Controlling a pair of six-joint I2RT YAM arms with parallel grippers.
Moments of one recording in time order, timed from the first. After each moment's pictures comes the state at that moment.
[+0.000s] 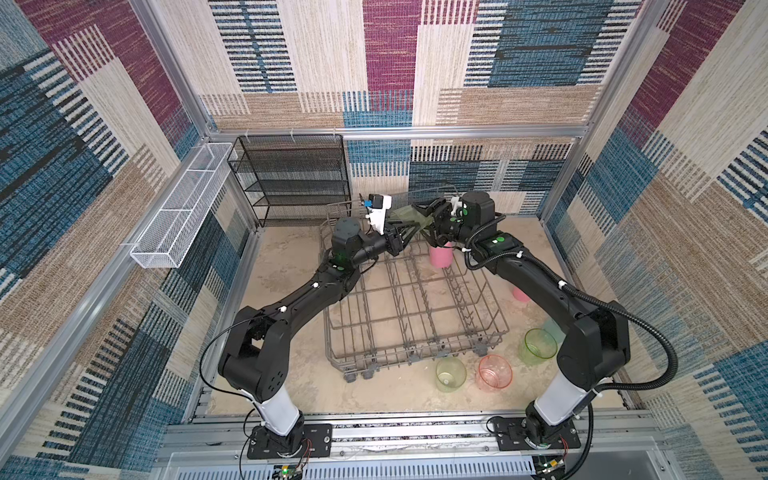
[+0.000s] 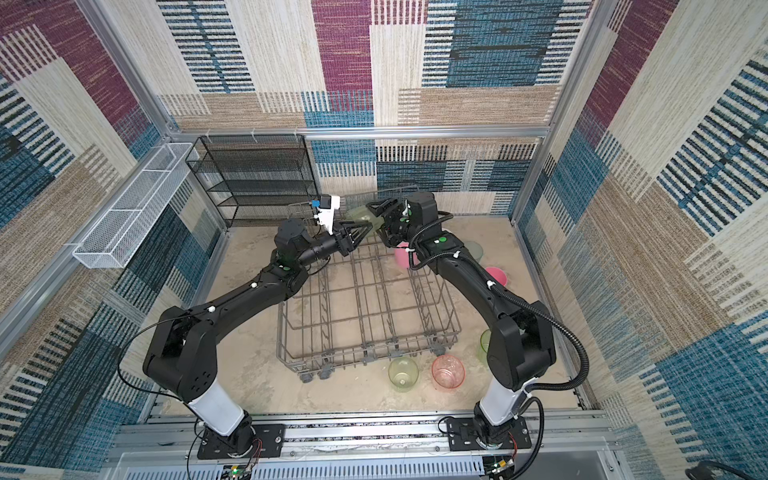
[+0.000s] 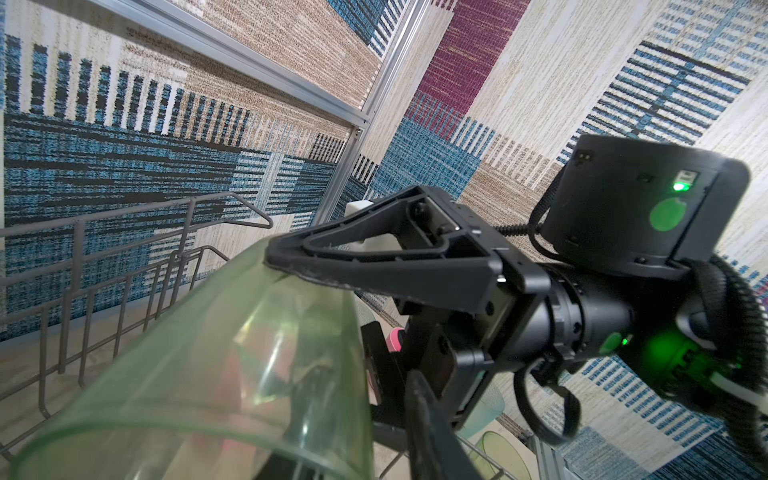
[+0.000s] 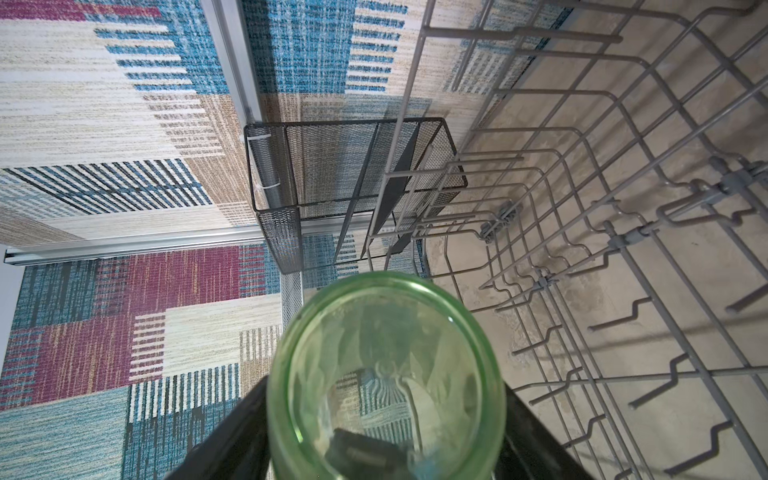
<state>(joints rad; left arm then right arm) -0.47 1.70 1.23 0.57 0.58 -0.51 0.43 1.70 1.52 -0.10 -0.35 1.43</state>
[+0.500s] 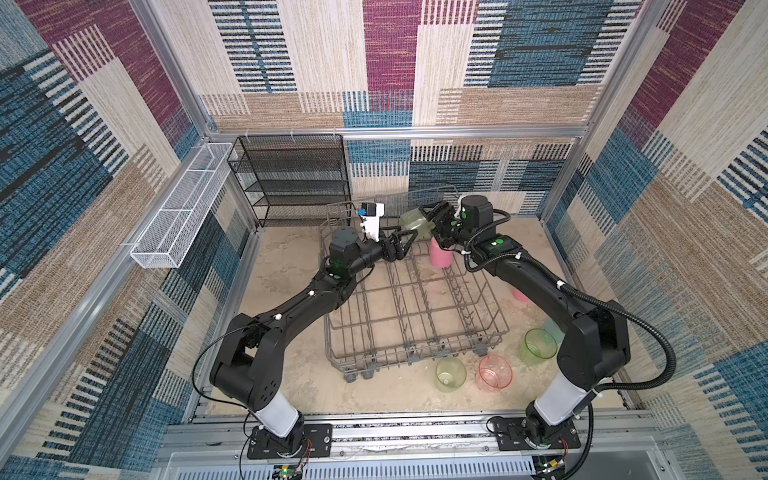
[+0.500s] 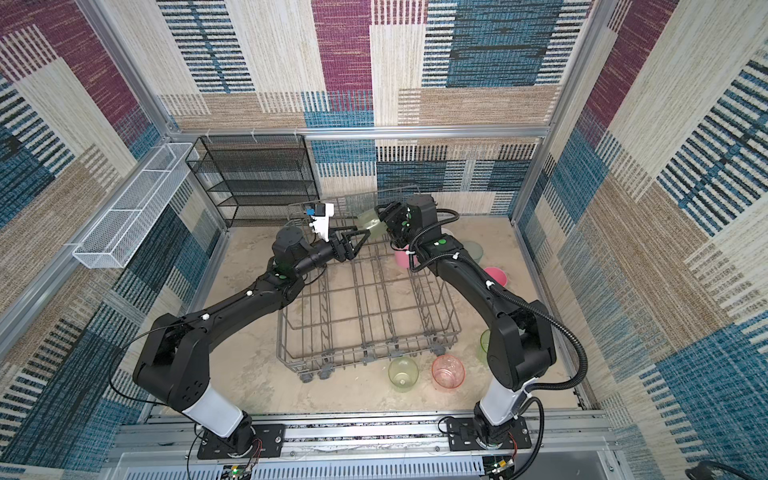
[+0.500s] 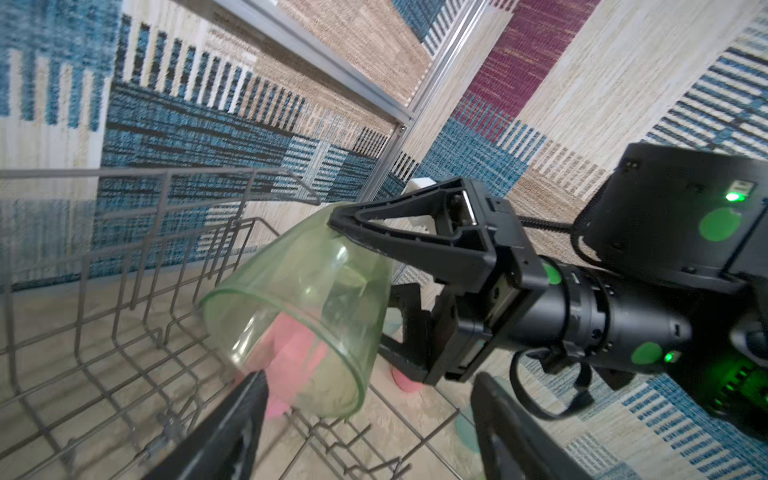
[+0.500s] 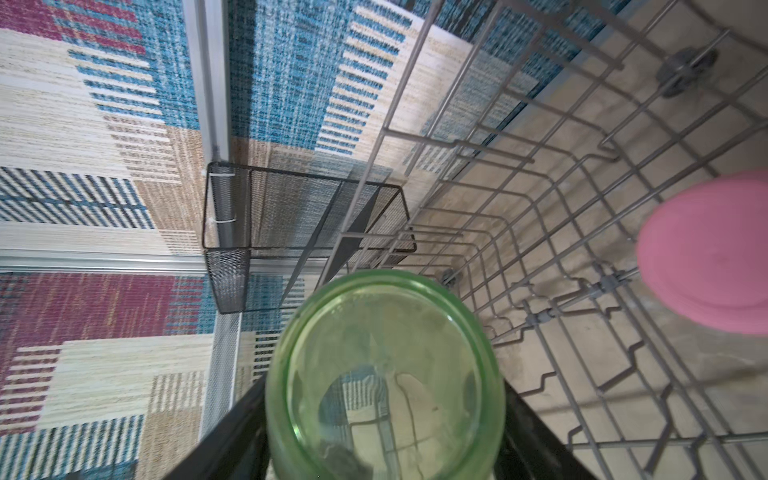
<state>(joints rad) -0.48 1.61 1.11 0.52 0.43 -0.52 0.42 1.70 1.48 -0.12 -0.14 1.19</state>
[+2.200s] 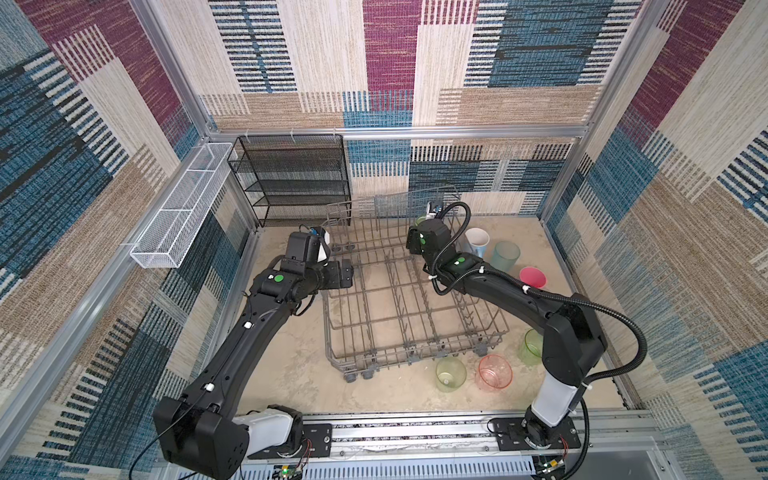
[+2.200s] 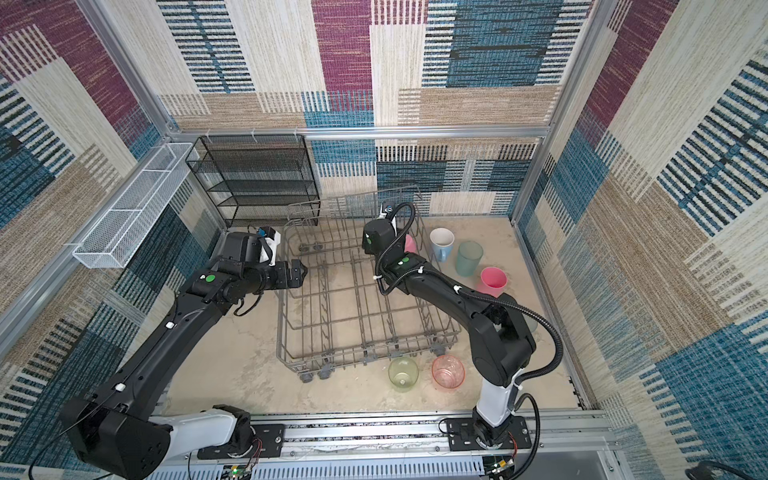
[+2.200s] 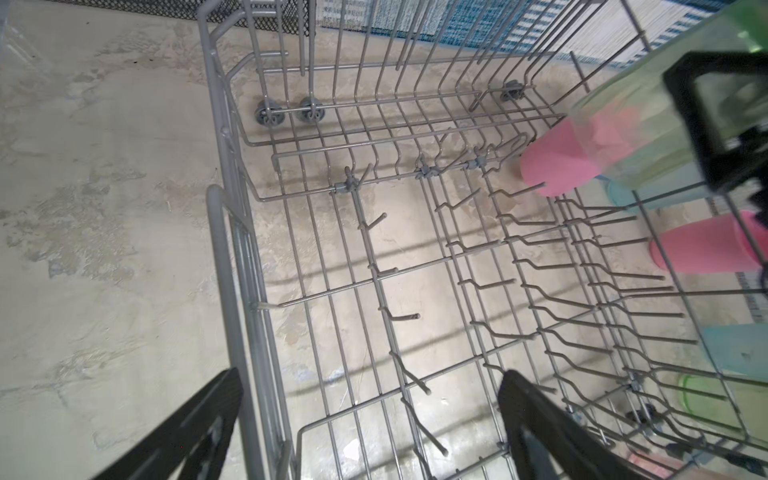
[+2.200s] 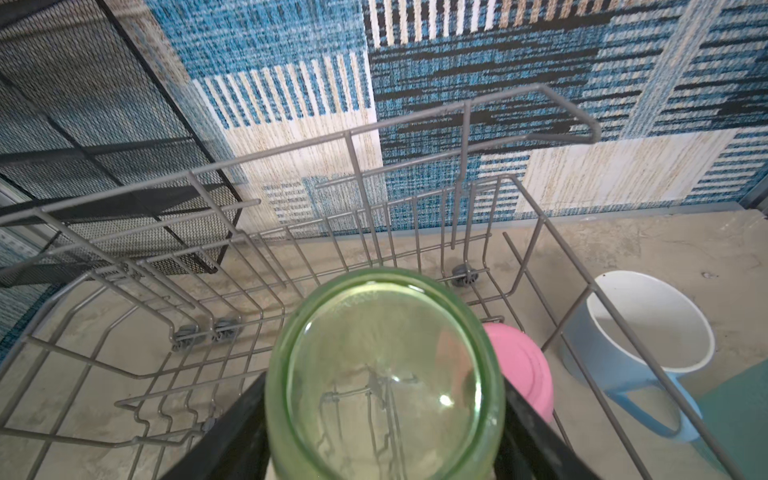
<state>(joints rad) -0.29 1.26 1.23 -0.74 0.07 -0.29 0.66 1.79 1.44 -0.07 0.55 0.38</state>
